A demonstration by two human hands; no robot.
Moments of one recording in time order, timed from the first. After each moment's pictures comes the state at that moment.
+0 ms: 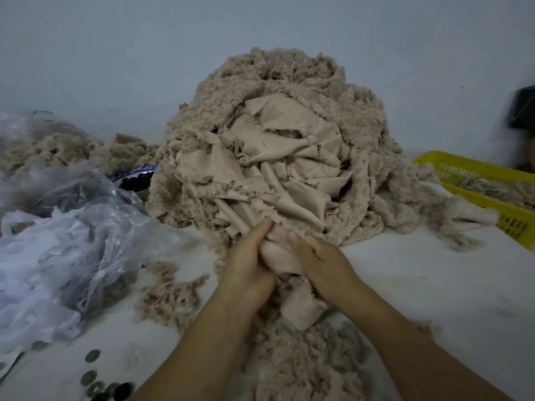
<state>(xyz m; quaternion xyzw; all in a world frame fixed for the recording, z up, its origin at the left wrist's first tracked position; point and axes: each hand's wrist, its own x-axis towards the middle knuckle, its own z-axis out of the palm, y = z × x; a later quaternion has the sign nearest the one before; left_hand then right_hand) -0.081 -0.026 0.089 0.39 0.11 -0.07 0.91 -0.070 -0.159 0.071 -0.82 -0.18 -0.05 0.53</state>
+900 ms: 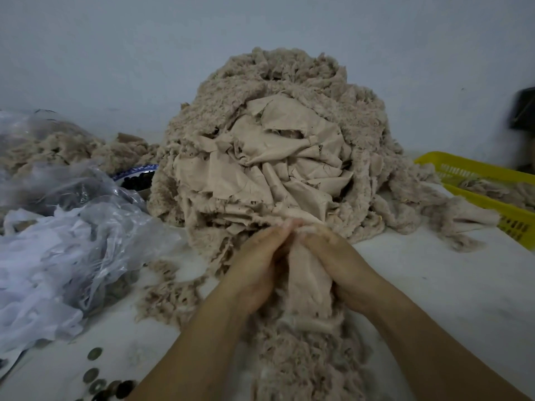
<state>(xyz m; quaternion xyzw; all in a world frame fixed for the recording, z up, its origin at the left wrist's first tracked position) -0.081 -0.024 0.085 0.54 -0.01 -0.09 0.84 -0.064 -0.167 0.076 -0.64 -0.11 0.11 0.75</state>
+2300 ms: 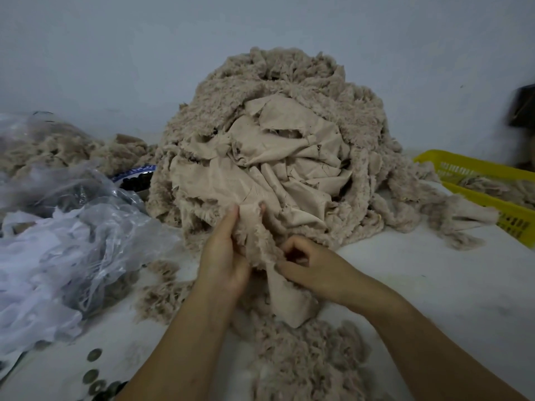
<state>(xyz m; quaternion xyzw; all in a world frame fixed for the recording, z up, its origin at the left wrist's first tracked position) -0.071 0.003 0.096 0.34 0.09 0.04 0.94 -0.070 -0.165 0.079 -0.81 -0.24 0.11 0.53</state>
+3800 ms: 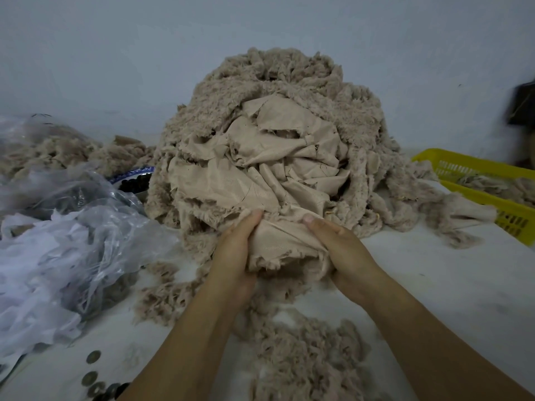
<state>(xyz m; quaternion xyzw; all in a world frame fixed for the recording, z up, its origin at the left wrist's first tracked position) -0.082 -0.013 0.101 0.49 0.08 0.00 0.87 -0.061 -0.174 0.086 -0.61 -0.07 0.09 0.78</state>
